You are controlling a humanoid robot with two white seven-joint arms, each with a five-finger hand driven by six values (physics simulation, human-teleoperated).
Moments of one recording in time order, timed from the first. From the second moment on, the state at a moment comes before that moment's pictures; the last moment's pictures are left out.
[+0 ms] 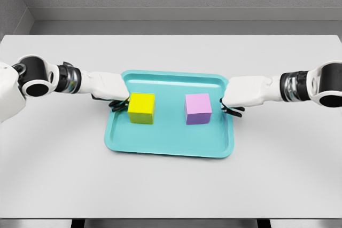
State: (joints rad) left arm -0.92 0.66 -1.03 -1.33 -0.54 -0.61 -0.61; right arm -0.84 -0.82 0.94 -1.57 0.51 -0.61 0.61
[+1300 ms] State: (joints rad) left arm -0.91 0.62 -1.03 -1.30 -0.51 -0.61 -0.61; right arm -0.89 -0.70 1.04 -1.50 0.54 -0.61 0.61
